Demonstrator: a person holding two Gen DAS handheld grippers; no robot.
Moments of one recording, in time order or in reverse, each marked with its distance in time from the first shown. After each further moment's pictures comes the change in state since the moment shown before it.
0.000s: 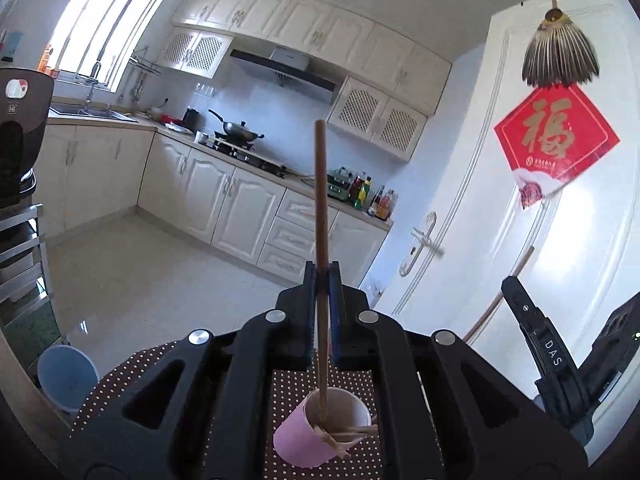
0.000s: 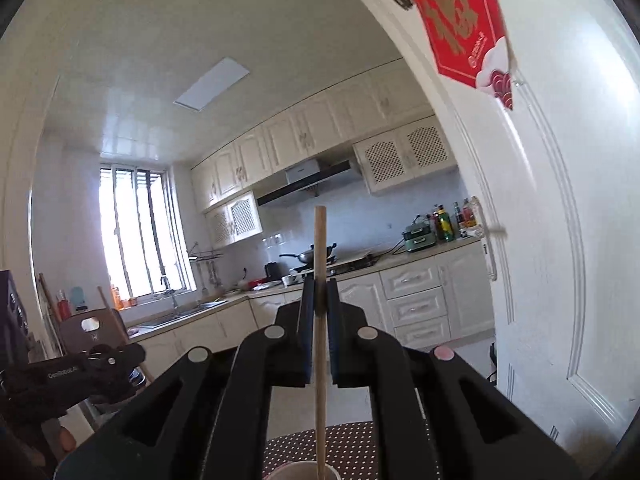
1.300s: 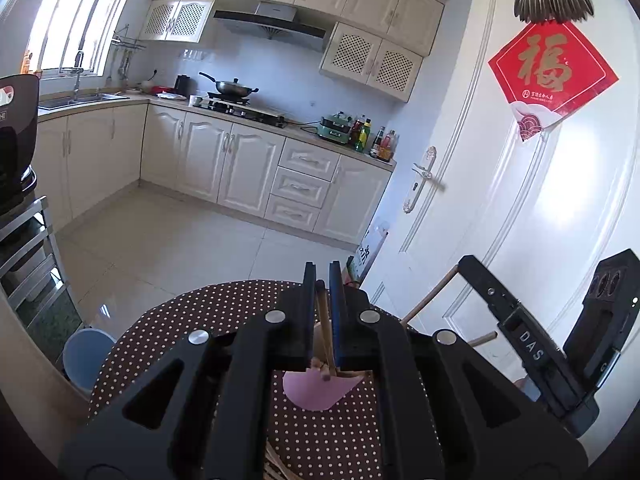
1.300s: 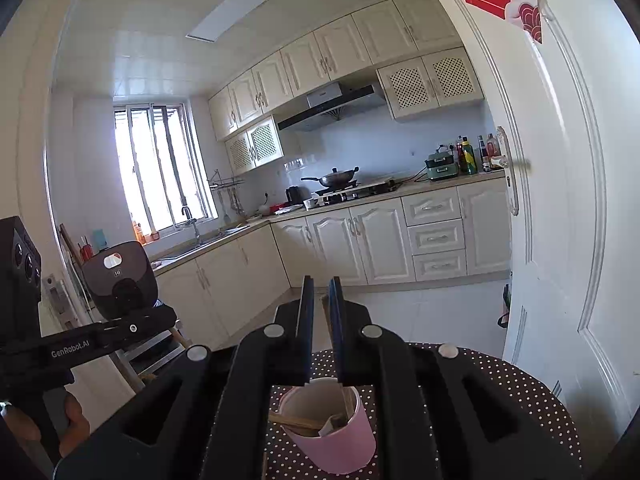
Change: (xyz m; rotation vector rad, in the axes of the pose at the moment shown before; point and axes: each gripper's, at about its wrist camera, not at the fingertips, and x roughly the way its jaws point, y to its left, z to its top) left arm -0.009 -0.022 -0.023 0.085 0.189 0.034; right arm -0.002 0.017 -0.011 -0.004 0.281 0.074
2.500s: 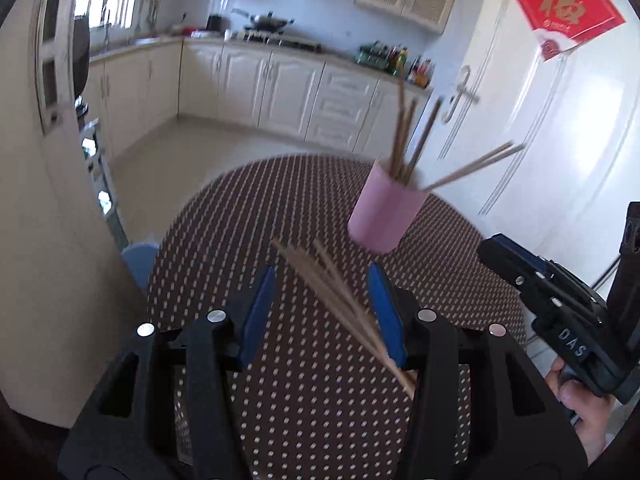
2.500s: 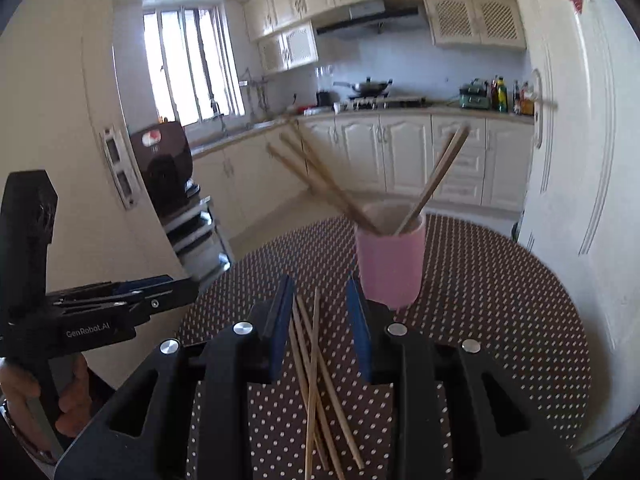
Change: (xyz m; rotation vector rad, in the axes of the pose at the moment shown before) left arm -0.073 0.050 -0.110 -0.017 0.283 0.139; right arm -0.047 0.066 -0.095 -0.126 0.379 0.047
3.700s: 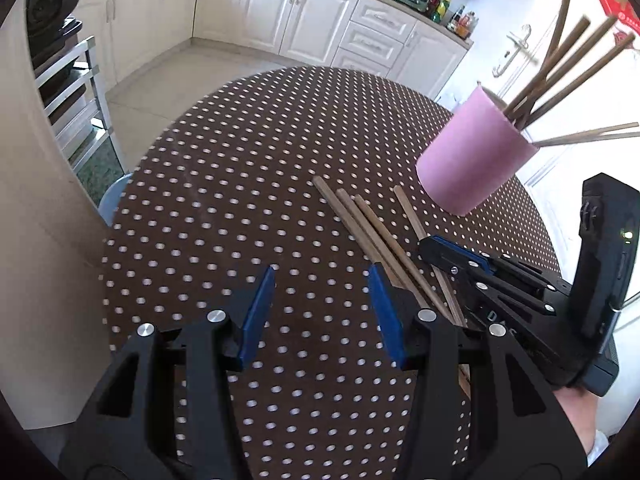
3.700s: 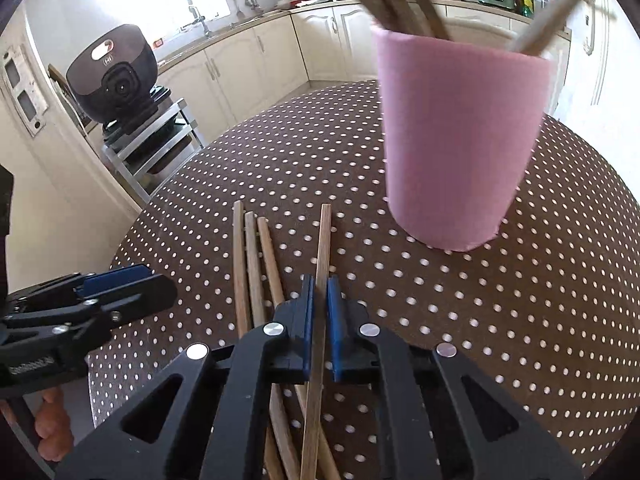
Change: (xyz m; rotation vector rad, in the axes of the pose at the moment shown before) left arm 0.115 0.040 -0.003 -0.100 0.241 0.023; right arm 0.154 -0.015 -0.029 0.045 0.381 0.026
